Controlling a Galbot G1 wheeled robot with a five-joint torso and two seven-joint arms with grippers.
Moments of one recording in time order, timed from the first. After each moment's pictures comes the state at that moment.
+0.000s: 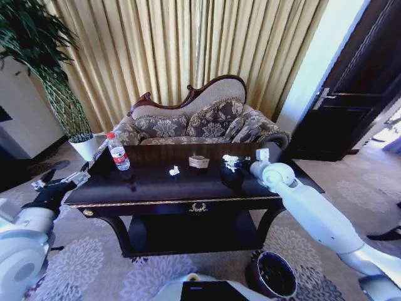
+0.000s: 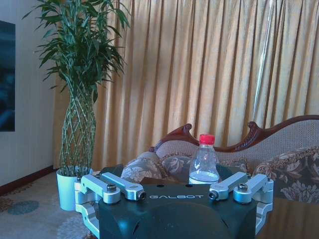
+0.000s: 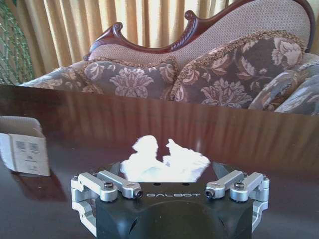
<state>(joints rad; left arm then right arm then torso) 1.71 -0.99 -1.21 -2.50 -1.00 0.45 -0.39 -0.66 0.76 0.08 1.77 1.01 -0.65 0.20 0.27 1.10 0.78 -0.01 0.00</state>
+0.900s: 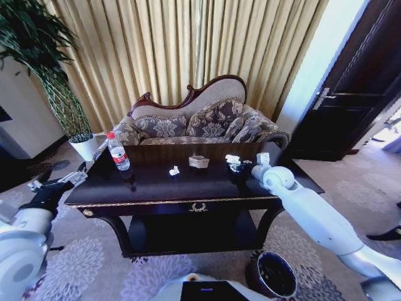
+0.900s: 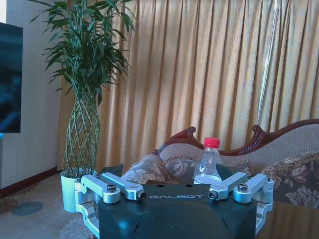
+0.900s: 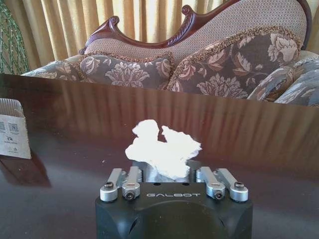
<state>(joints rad) 1.71 -1.01 -1.22 -2.50 -1.00 0.44 -0.39 -0.70 0.75 0.09 1.74 0.96 -0.62 0.14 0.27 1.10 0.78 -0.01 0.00</state>
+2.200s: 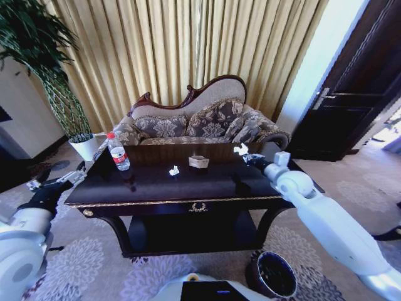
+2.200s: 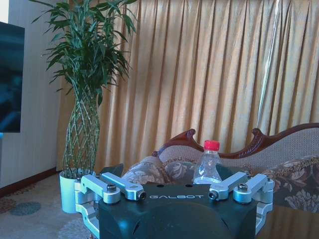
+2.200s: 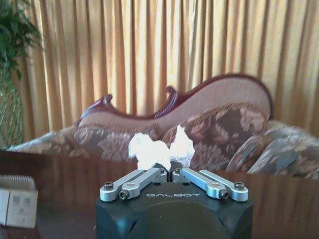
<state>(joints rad) 1.69 -1.02 -1.22 -2.50 -1.00 0.44 -0.39 -0.97 0.72 0.41 1.93 0.91 -0.38 0.11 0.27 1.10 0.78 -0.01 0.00</state>
